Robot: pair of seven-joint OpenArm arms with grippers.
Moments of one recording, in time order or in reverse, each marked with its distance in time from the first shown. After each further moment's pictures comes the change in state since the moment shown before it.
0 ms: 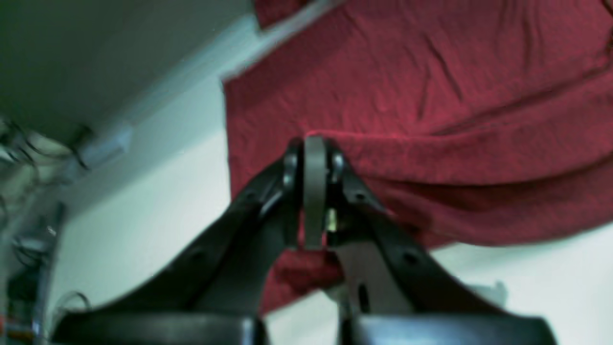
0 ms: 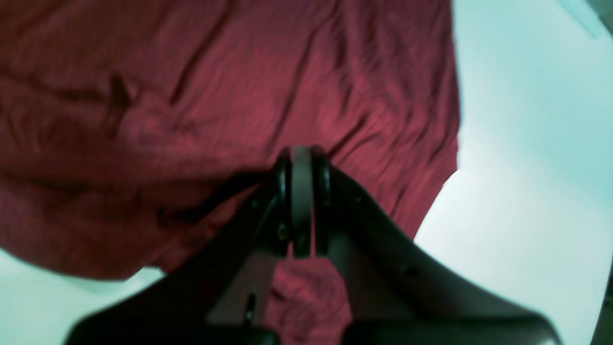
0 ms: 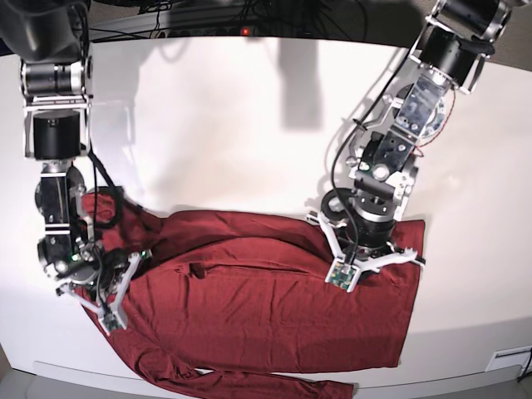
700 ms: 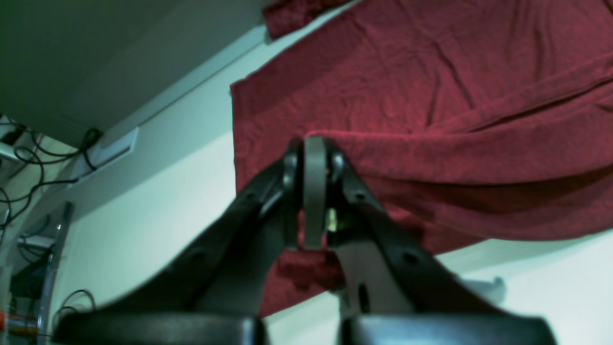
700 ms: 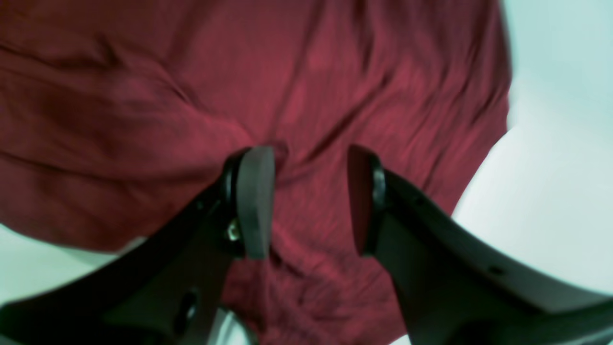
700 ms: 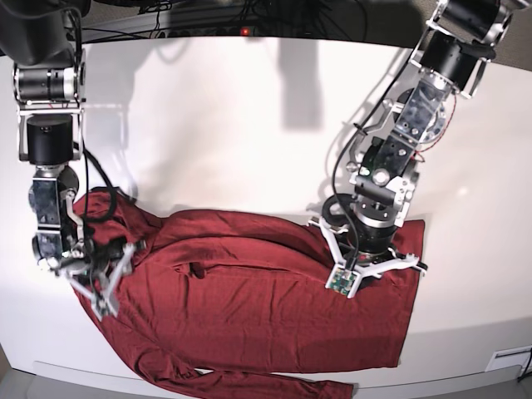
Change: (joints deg) left arm -0.9 0.0 0.0 0.0 -0.3 0.0 1.7; right arm 0.7 1.3 0.0 -10.5 6.1 1.6 -0.7
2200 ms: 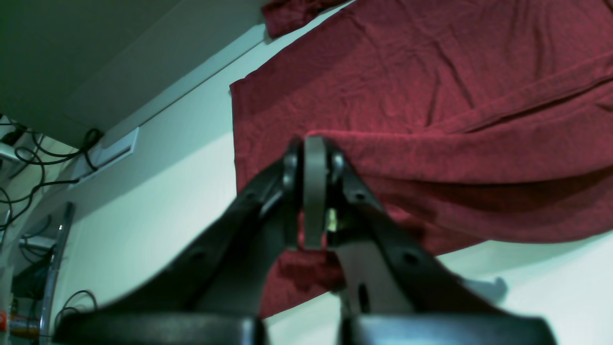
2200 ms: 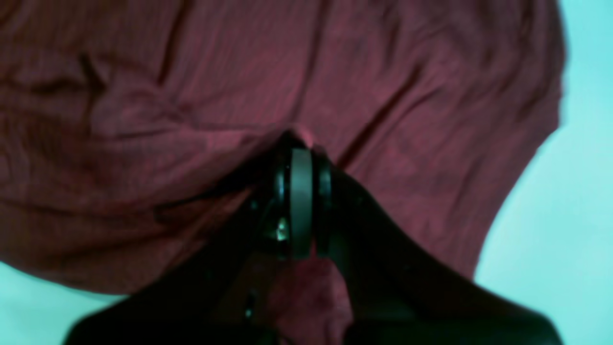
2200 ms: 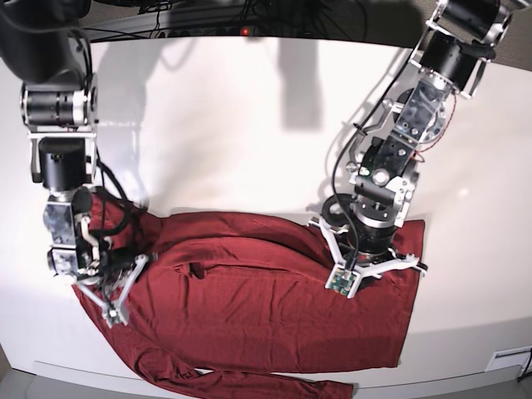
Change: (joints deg) left arm 0.0 0.0 0.0 0.0 0.2 0.0 0.0; right arm 7.2 -3.4 0.0 -9.6 -2.8 -2.4 1.3
